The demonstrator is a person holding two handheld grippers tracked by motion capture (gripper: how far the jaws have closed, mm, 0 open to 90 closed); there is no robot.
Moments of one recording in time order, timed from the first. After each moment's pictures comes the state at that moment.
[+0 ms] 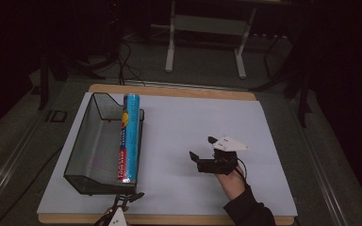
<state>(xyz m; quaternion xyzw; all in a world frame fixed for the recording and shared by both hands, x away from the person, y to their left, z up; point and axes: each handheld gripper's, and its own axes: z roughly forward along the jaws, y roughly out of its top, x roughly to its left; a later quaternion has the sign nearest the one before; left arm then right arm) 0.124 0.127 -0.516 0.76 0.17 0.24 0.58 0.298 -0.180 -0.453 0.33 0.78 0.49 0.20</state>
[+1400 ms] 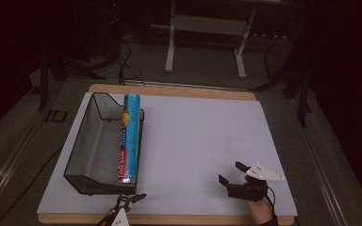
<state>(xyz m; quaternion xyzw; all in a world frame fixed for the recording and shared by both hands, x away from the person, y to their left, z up) 0.124 0.123 -0.517 0.76 0.17 0.23 0.58 0.249 -0.272 -0.507 0.38 0.76 0.50 0.19</state>
